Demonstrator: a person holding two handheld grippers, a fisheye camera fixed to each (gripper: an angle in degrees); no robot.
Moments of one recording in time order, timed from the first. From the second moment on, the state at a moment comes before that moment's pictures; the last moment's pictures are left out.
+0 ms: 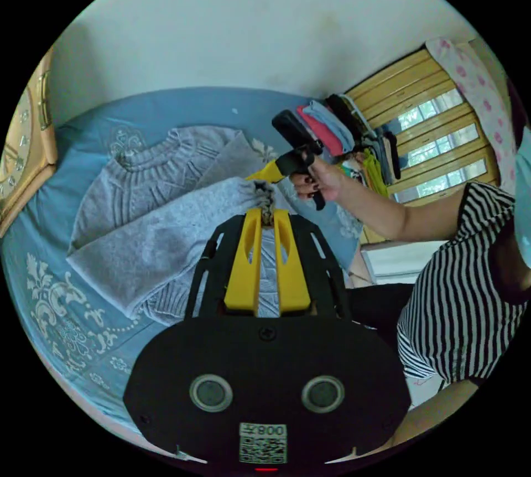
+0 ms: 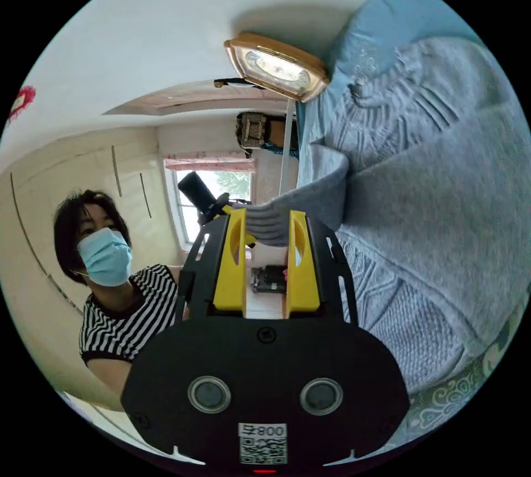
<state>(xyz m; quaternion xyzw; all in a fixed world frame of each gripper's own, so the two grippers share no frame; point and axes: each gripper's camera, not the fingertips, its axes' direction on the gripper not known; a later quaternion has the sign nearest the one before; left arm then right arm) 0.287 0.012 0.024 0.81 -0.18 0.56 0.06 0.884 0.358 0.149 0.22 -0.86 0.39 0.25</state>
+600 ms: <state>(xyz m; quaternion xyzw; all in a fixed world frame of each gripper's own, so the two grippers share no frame) 0.447 0.075 0.184 0.86 -0.26 0.43 0.09 0.816 0.403 0.210 0.10 -0.89 0.33 0.30</state>
